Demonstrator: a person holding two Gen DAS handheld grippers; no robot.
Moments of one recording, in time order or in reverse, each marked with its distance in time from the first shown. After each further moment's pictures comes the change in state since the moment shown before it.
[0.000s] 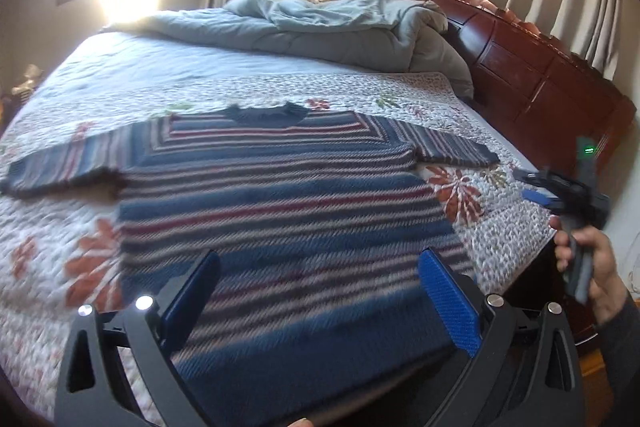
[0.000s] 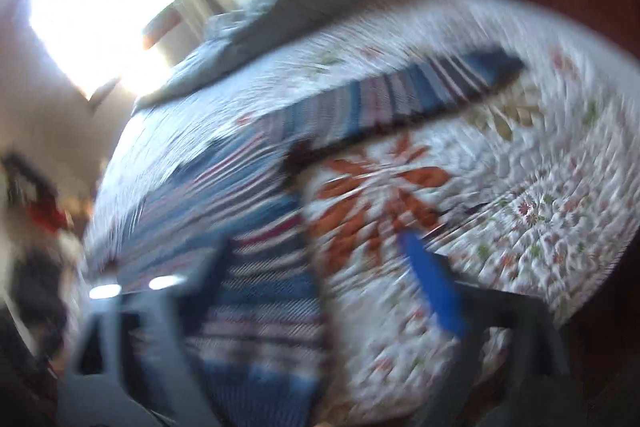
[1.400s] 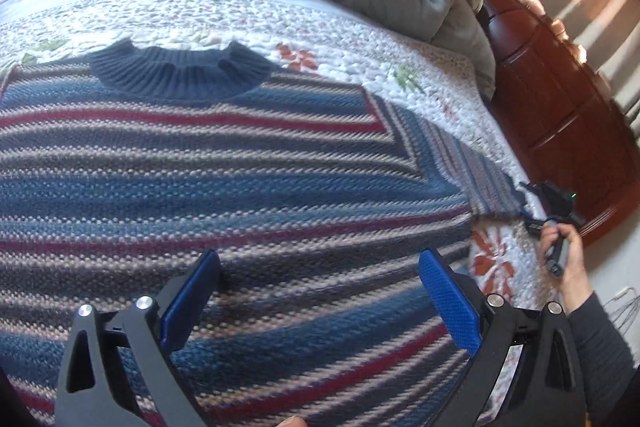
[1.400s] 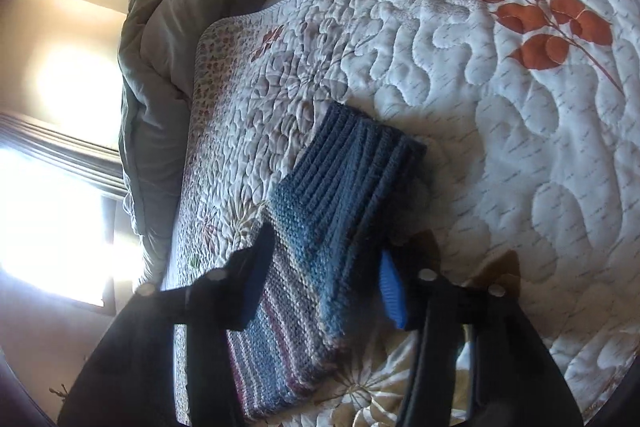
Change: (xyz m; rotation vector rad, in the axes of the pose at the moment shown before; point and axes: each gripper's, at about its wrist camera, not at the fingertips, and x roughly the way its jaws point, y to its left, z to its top) left arm 0.286 0.017 0.089 -0.179 0.213 -0.169; right arm 0.144 -0.248 0.181 0.631 -0.142 0.058
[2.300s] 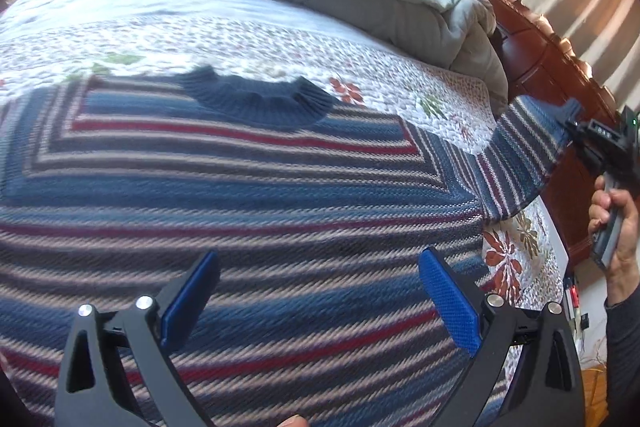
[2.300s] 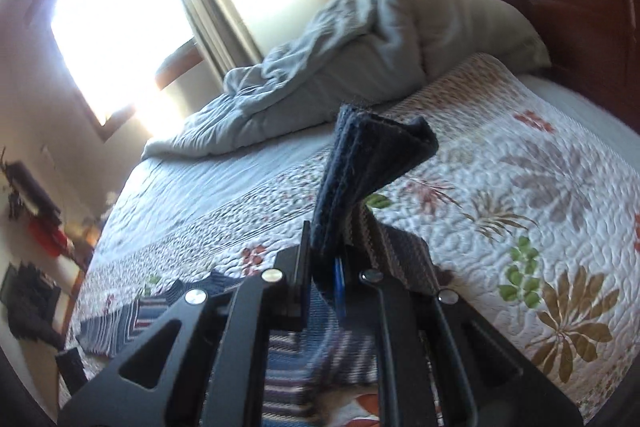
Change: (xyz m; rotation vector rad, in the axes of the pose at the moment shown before) left arm -0.085 0.046 -0.014 -0.023 -0.086 0.060; right arm -0.043 0.286 -0.177 -0.804 -0.020 0.081
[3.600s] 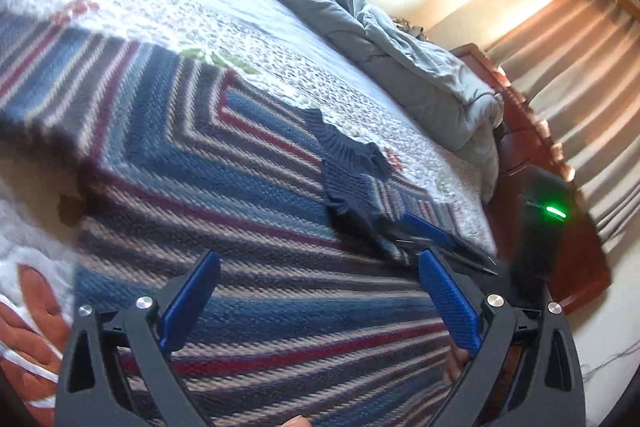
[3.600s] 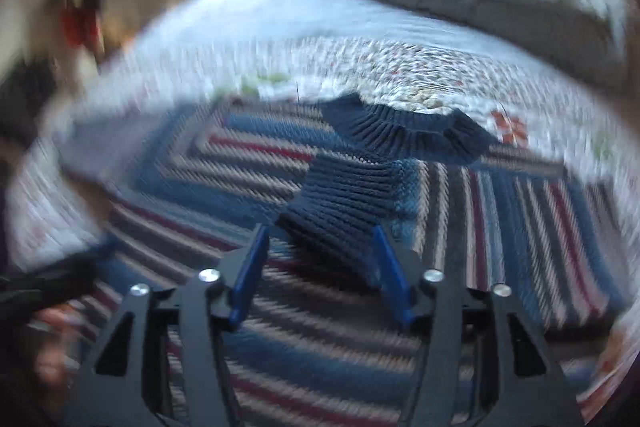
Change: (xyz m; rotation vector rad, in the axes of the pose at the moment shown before) left arm -0.069 0.141 -0.023 -0.287 -0.157 -0.153; right arm 0.110 0.301 -0.229 -0.374 0.315 0.127
